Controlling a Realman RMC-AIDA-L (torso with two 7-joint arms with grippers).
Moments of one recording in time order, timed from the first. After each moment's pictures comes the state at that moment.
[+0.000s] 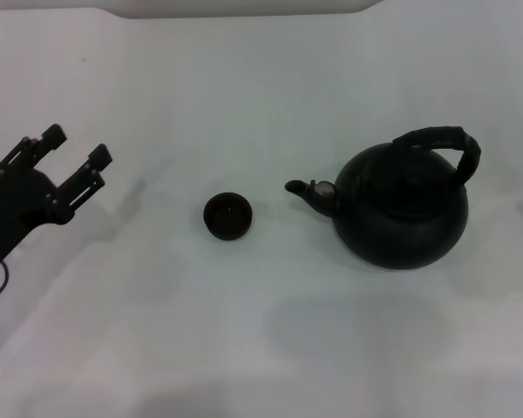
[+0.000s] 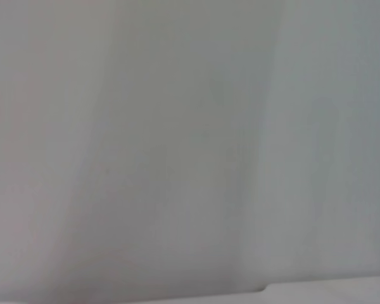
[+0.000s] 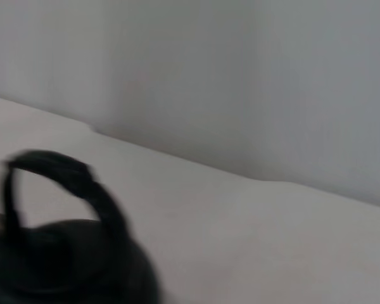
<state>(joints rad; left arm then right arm) -0.11 -2.07 1.33 0.42 -2.33 -1.31 2.38 -0.11 1.99 -1.02 -1.09 -1.56 -1.25 1.33</state>
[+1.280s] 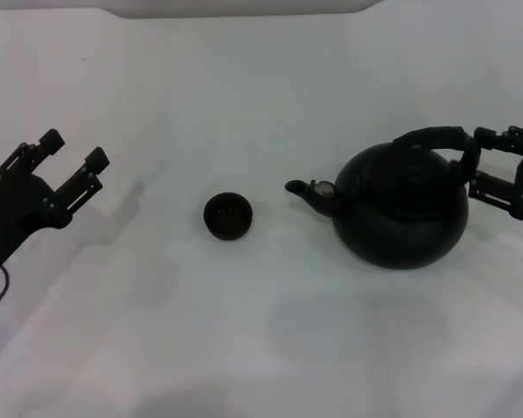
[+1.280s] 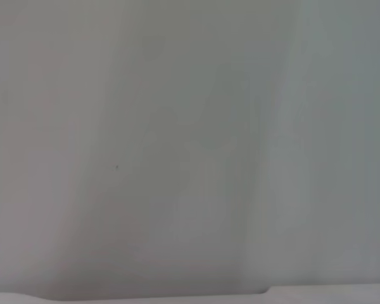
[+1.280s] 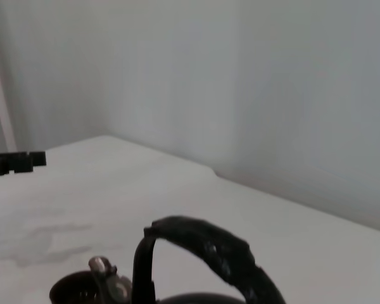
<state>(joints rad) -0.11 -2.08 1.31 0.37 -2.33 -1.34 2.38 0.09 2.02 -1.09 -0.86 -1.51 -1.32 1.21</state>
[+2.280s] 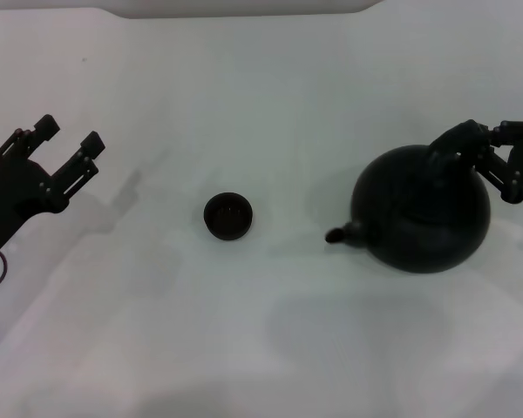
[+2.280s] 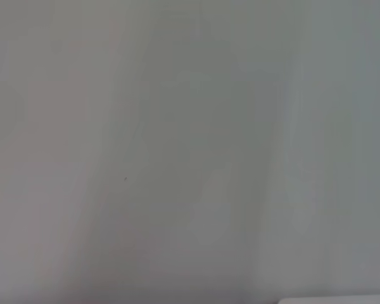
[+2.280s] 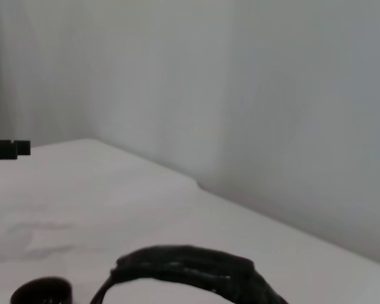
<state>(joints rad) -0.14 -2.08 1.31 0.37 -2.36 -1.32 2.38 0.14 2.02 -1.08 -0.79 -1.48 -1.28 1.09</state>
